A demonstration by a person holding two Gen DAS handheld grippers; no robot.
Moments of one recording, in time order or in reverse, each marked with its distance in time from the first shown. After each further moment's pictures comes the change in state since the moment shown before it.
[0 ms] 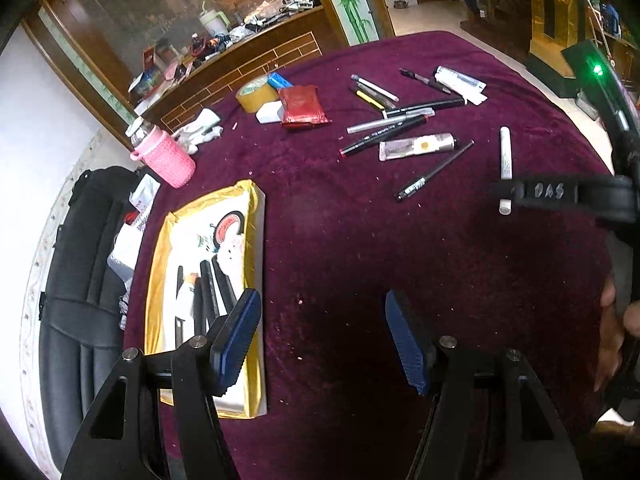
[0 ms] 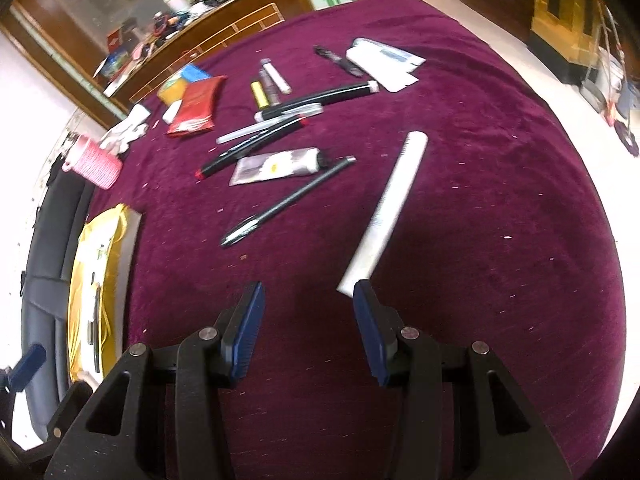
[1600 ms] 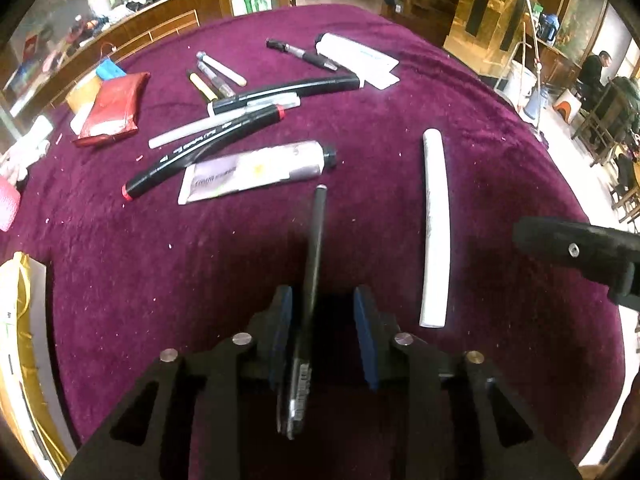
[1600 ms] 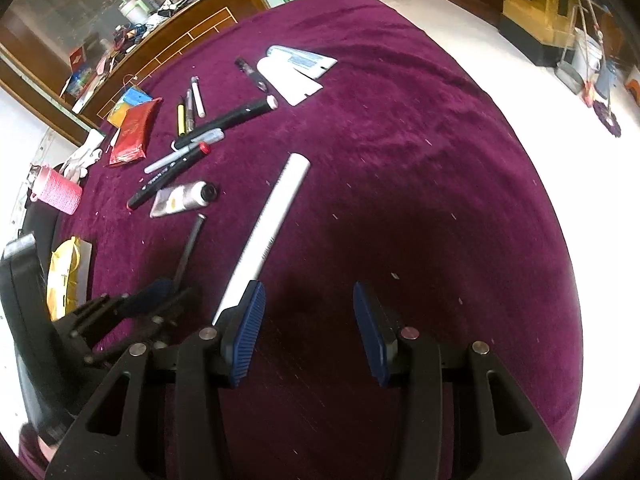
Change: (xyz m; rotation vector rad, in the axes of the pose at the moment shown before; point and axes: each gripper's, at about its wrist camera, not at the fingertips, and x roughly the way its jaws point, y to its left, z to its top) left arm 0.127 -0.096 0.074 0.056 0.030 -0.429; right arm -0.002 -0.075 0.033 0.047 0.025 -0.058
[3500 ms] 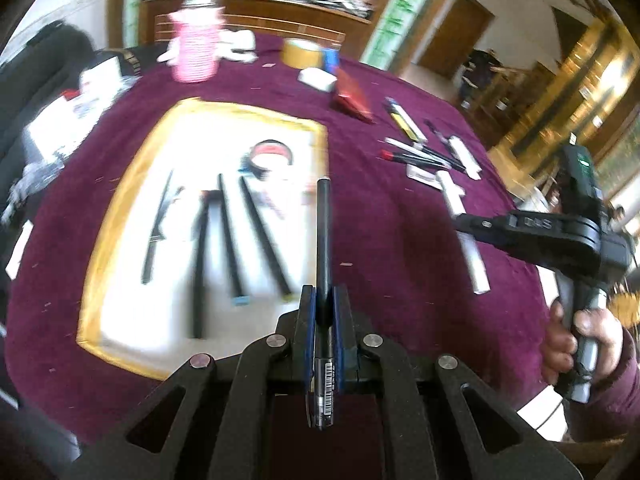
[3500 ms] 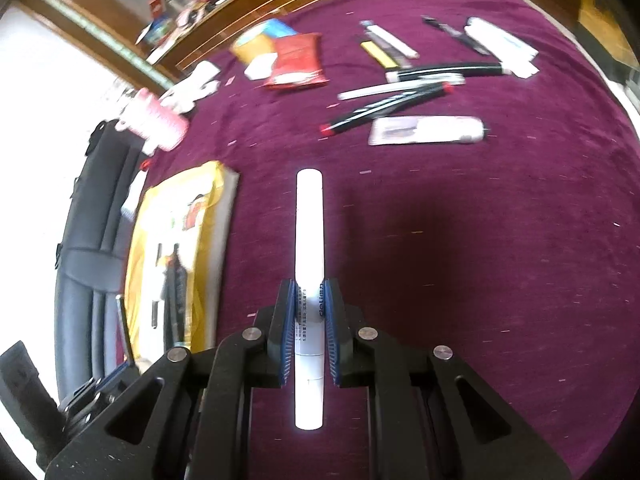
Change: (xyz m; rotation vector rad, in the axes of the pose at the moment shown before) left arm -0.173 0.224 -0.183 -0.476 -0.153 -0.083; right arm 0.011 0.197 -0.053 -0.132 0.102 0.219
